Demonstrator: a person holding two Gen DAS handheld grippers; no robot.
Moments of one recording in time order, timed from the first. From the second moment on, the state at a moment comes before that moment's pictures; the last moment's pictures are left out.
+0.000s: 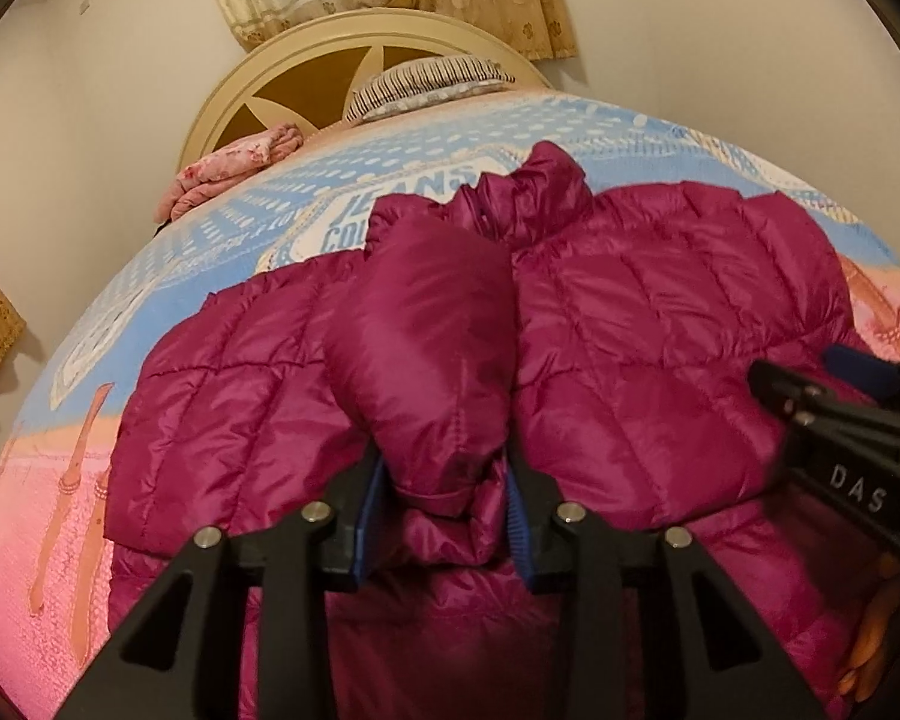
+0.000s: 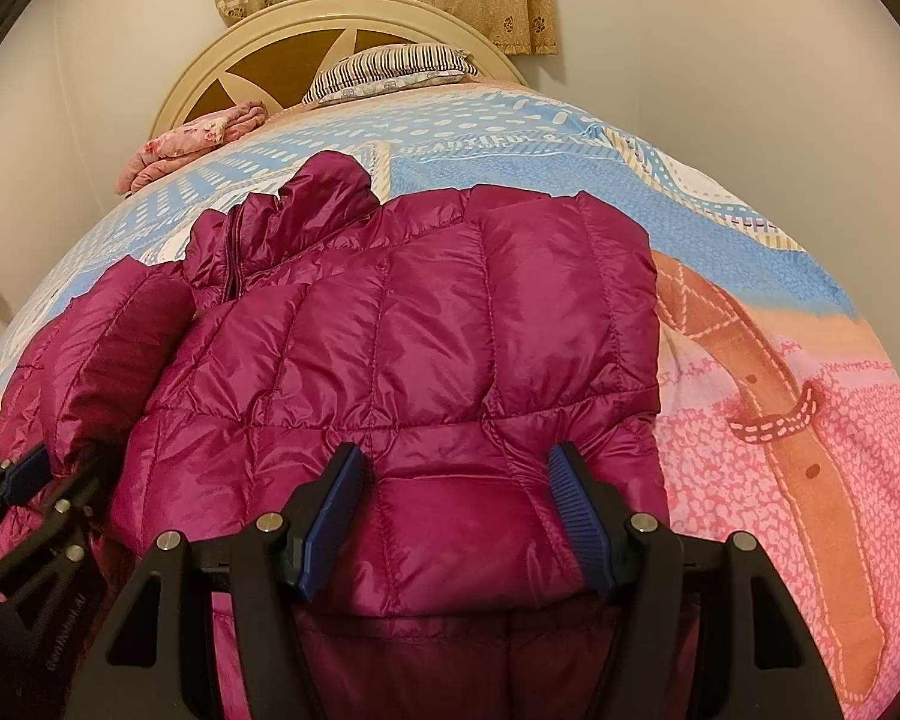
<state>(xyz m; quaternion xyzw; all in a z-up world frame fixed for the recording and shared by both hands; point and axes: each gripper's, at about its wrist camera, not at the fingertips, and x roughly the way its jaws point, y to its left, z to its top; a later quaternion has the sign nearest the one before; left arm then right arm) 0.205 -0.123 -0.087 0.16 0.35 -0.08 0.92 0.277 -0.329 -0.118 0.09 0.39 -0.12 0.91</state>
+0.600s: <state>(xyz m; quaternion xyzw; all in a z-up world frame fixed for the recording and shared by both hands) 0.173 -0.099 -0.065 0.16 0.38 -0.12 0.90 0.278 -0.329 -0.118 0.09 0.39 -0.12 0.91</state>
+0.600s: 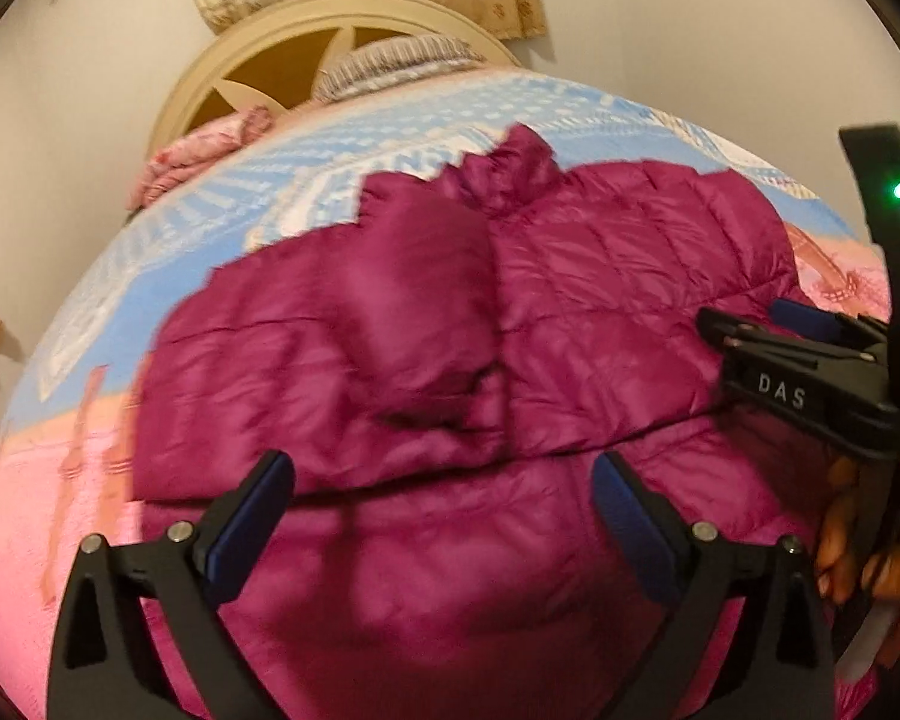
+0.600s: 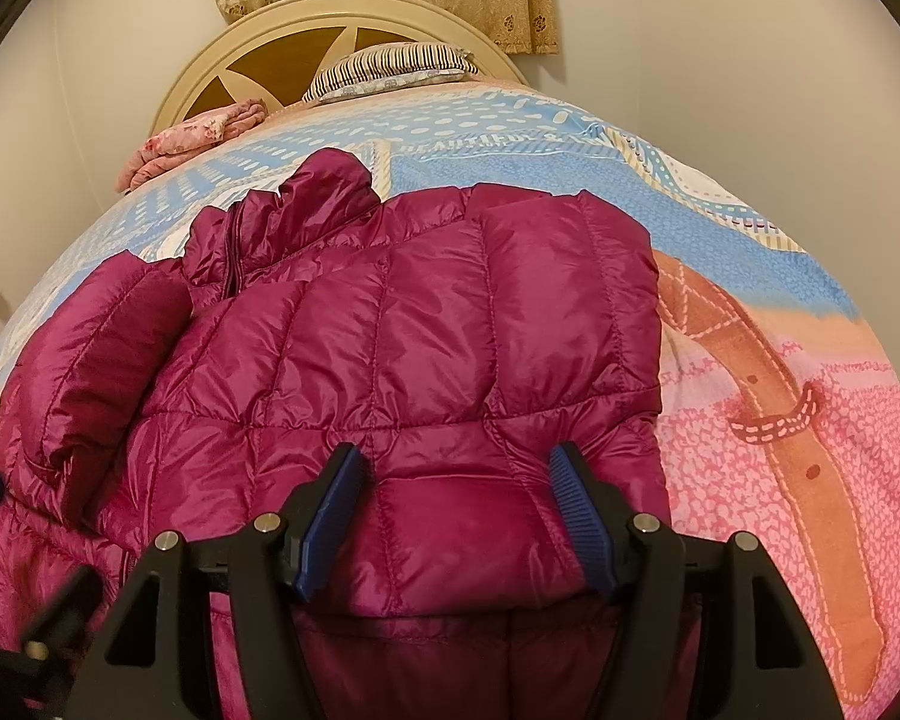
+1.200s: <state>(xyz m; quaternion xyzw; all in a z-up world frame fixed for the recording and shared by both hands) 0.246 0.020 -0.094 0.00 0.39 0.09 0.92 0.280 -0.324 -0.118 0.08 0.39 -0.13 0.91</state>
